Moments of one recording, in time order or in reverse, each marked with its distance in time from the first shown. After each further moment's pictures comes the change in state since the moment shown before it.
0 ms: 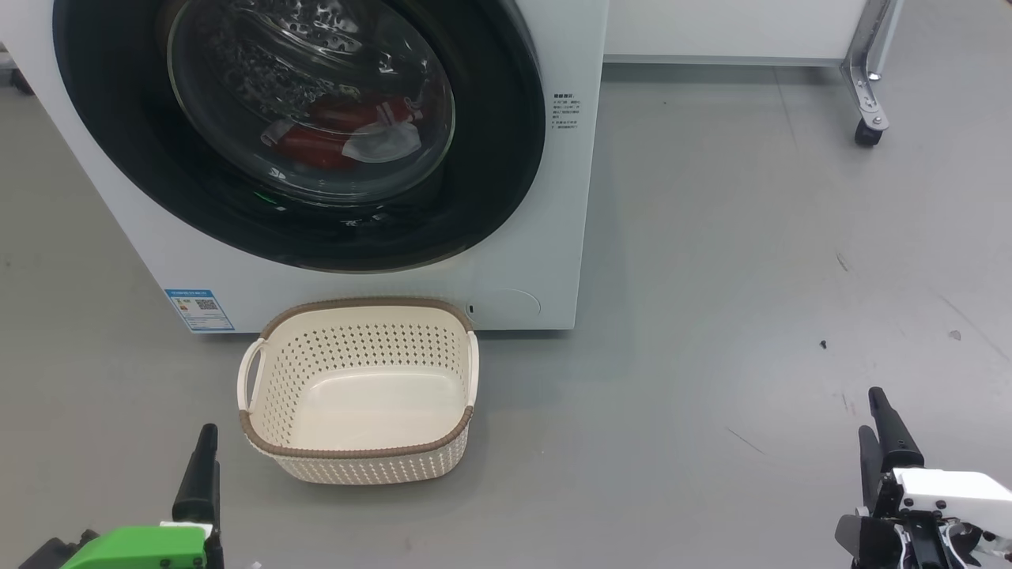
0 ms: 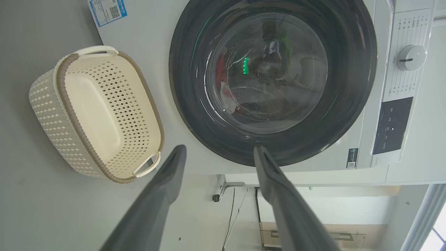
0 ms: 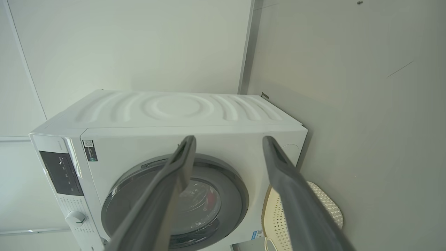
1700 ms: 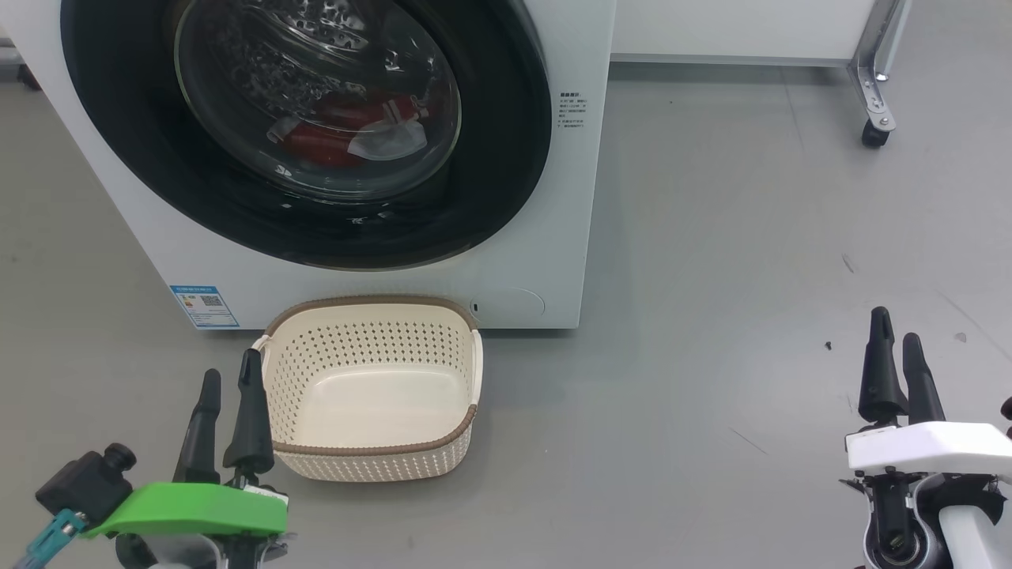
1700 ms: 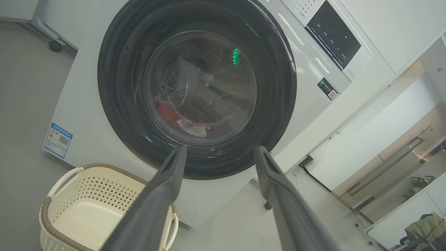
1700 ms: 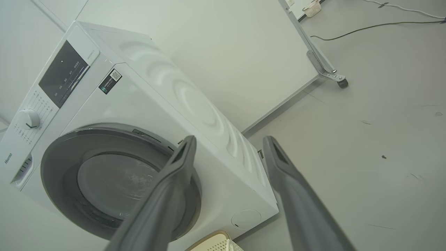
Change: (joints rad) left arm -0.026 -0.002 -0.085 -0.185 0.669 -0.001 -0.150; right arm -0.017 -0.031 0.083 -0.192 -0.675 -0.020 -0.160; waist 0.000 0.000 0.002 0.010
